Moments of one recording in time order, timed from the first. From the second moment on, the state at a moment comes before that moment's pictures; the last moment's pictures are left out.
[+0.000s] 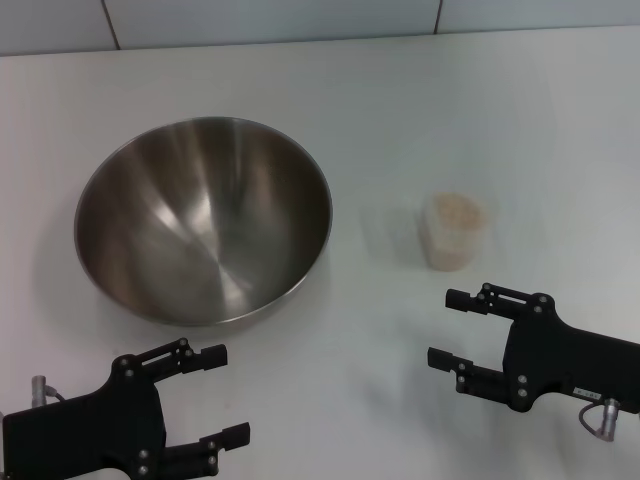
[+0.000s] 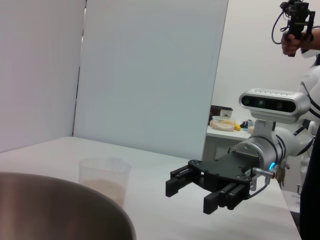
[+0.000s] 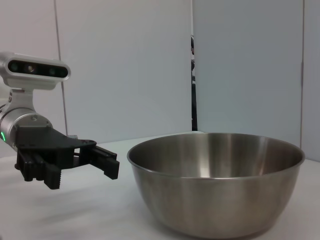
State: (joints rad) left arm -0.31 -2.07 0.61 0.37 2.07 1.81 -0.78; right arm 0.34 2.08 -0.38 -0.27 -2.14 -1.65 0.60
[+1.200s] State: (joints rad) left arm -0.36 -2.07 0.59 0.34 1.24 1.55 -0.75; right arm 0.34 2.08 -0.37 -0.27 -2.14 -1.66 0.60
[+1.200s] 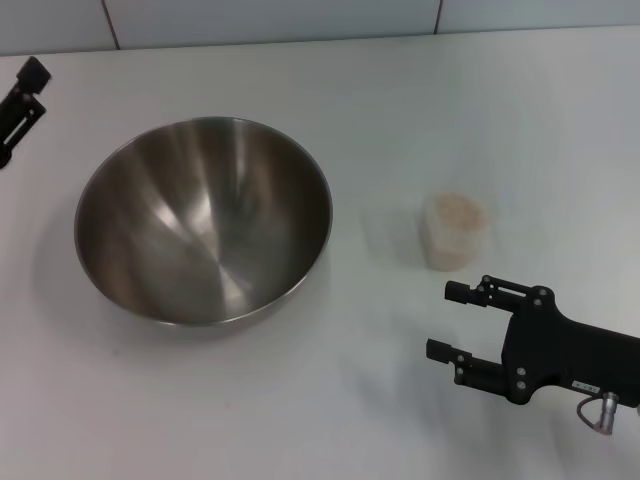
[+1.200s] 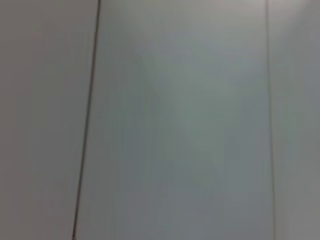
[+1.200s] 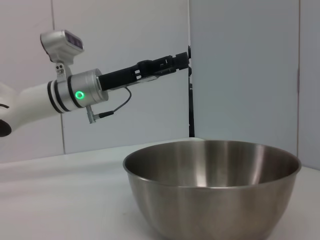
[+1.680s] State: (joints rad) left arm -0.37 -2.07 0.68 0.42 1.25 1.39 -0.86; right arm 0.35 2.08 -0.37 -0.27 -2.13 -1.66 0.60
